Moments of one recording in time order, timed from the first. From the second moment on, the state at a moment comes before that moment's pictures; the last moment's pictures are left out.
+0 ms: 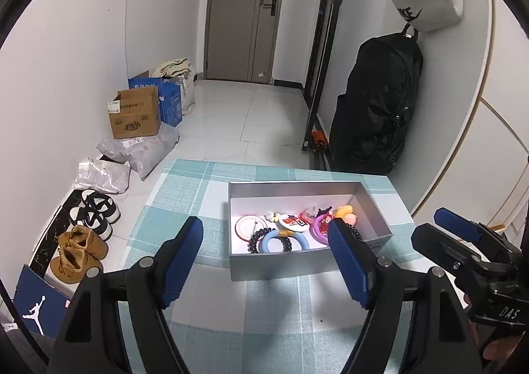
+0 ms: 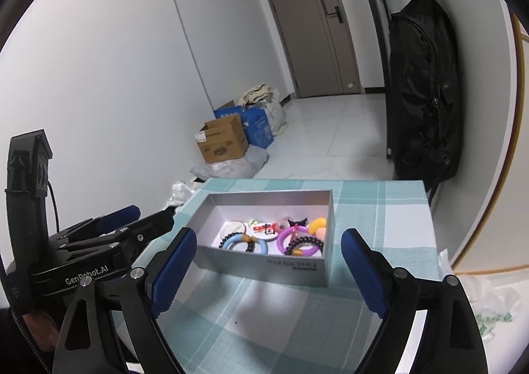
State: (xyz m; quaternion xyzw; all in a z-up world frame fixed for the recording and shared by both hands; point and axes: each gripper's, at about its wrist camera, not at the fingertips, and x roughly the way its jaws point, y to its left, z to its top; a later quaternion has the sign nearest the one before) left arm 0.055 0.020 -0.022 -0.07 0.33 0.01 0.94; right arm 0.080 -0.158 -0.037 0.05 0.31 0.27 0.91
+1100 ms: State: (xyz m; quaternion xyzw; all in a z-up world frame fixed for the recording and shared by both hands) left arm 0.023 0.010 -0.019 -0.06 0.31 0.01 0.95; right arm 0.055 -0.168 -0.043 0.04 0.30 0.25 0.92
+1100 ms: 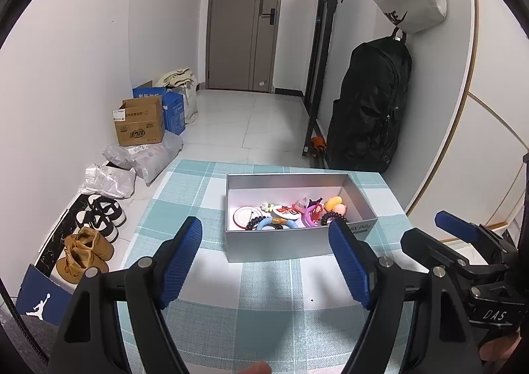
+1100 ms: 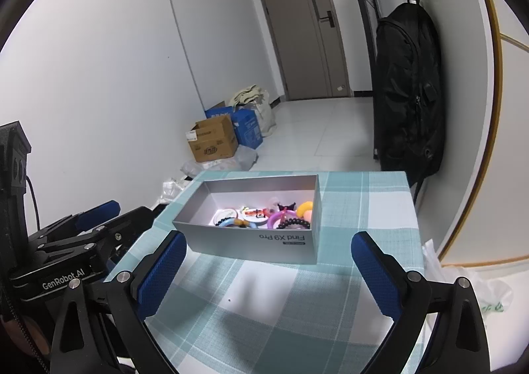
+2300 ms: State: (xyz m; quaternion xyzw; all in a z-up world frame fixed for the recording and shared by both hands) left arm 0.022 0.013 -0.018 -0.07 0.31 0.00 0.95; right arm 0.058 -0.165 -0.046 0.04 0.31 0.25 0.92
